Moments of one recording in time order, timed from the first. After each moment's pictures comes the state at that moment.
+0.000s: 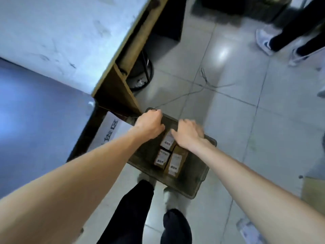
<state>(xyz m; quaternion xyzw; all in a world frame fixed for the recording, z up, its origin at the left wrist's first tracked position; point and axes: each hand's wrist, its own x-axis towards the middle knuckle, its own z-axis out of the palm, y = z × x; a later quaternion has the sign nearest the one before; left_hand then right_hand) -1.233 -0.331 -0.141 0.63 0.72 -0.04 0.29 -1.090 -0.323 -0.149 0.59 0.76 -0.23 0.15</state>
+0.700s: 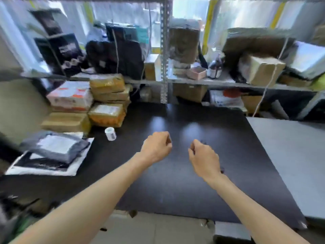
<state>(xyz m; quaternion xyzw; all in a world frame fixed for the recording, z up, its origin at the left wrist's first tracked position) -1.475 -0.829 0.186 0.10 0.96 0.24 0.03 -1.429 -0.671 0.164 0.06 0.98 -0.18 -0.08</state>
